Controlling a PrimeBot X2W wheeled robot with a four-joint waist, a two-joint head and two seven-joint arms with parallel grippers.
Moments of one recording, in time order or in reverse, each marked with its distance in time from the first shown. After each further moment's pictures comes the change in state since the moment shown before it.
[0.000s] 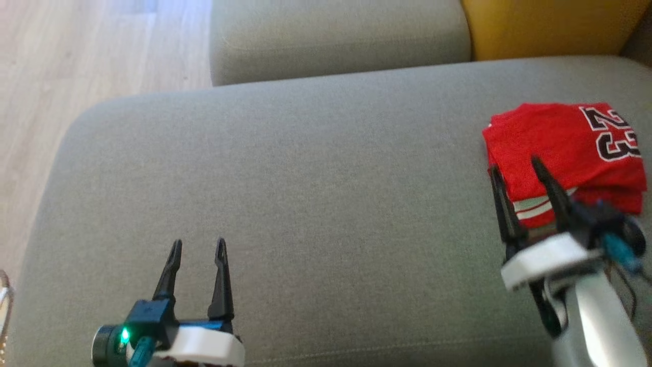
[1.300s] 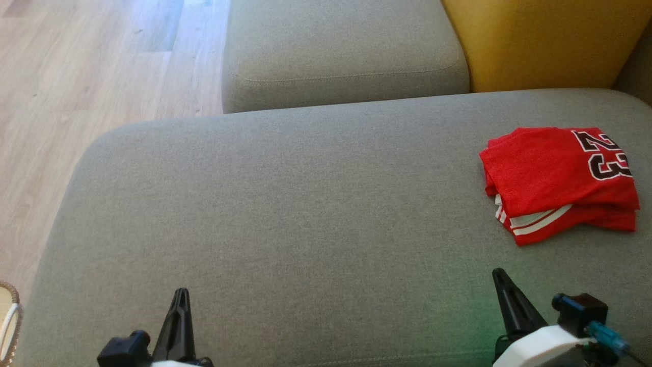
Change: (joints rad) left arm 0.130 -0.005 0.090 0.058 -0.112 -0.071 0.024; right arm 0.334 0.023 0.043 -0.014 0.185 0.000 0.034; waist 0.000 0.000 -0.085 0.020
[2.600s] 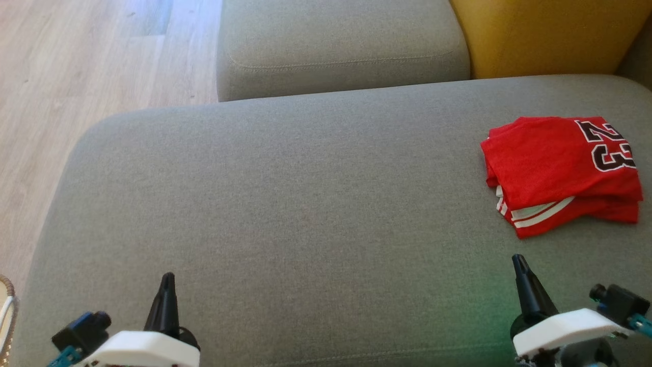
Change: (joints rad) left arm -0.105 0.005 0.058 0.082 -0.481 -0.079 0.093; right arm -0.028 0.002 -0.035 -0.014 0.472 0.000 0.108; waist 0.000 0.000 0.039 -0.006
